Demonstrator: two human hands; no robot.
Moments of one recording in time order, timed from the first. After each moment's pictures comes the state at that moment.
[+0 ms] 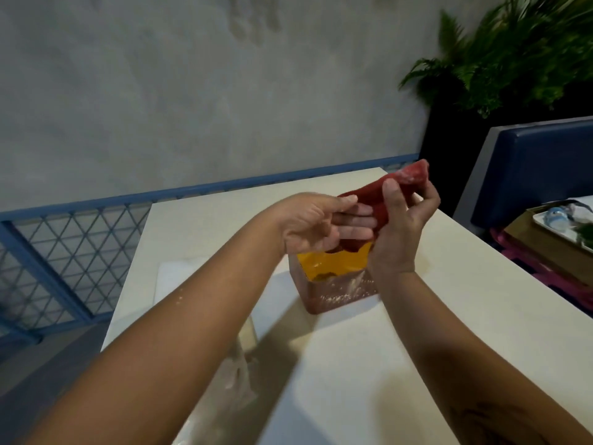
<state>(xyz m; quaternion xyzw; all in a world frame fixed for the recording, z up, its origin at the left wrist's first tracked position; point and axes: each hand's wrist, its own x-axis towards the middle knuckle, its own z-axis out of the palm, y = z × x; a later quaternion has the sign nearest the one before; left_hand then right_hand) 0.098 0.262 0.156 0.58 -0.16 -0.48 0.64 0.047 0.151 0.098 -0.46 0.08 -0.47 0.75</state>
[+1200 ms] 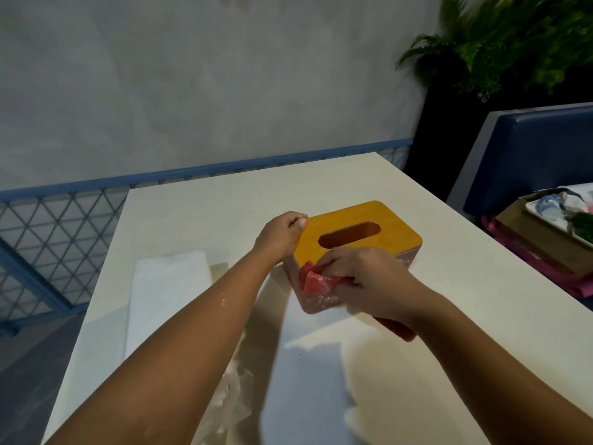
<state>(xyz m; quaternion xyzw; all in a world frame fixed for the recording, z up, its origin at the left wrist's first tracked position) 0.192 0.248 0.021 0.87 -0.23 -0.09 0.42 0.030 0.139 0.064 -0.97 -0.13 -0.07 0.20</state>
